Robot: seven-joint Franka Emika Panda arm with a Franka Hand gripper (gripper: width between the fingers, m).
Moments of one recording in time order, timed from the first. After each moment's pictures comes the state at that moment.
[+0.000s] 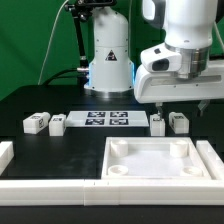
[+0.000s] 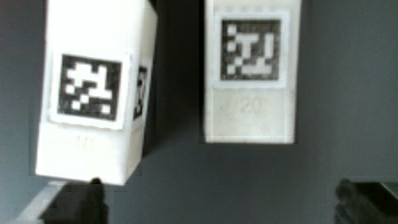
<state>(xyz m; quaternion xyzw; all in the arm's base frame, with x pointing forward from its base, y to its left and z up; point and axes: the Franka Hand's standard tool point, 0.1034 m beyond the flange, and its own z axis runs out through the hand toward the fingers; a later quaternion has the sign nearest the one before) 0.415 0.145 0.039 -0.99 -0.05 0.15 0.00</state>
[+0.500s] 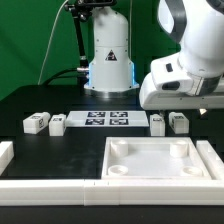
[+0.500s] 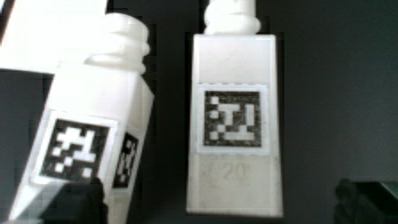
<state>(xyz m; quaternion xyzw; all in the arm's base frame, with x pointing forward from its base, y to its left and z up) 0.394 0.146 0.031 -0.94 -0.05 0.33 -0.03</state>
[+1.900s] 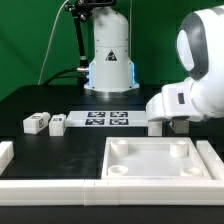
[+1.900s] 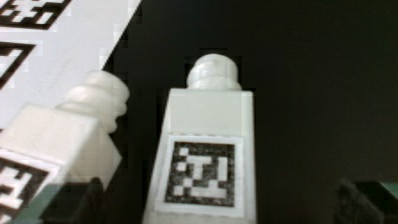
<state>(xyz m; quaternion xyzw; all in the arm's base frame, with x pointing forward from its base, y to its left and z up) 0.381 0.157 0.011 -0.89 -0.06 0.46 -0.04</state>
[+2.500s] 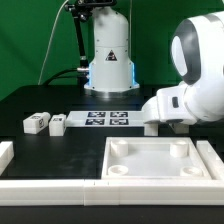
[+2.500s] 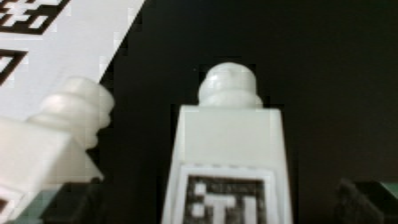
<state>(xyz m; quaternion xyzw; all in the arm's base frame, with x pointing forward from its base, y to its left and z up) 0.365 0.148 0.002 -0.88 -0.06 0.46 -0.05</state>
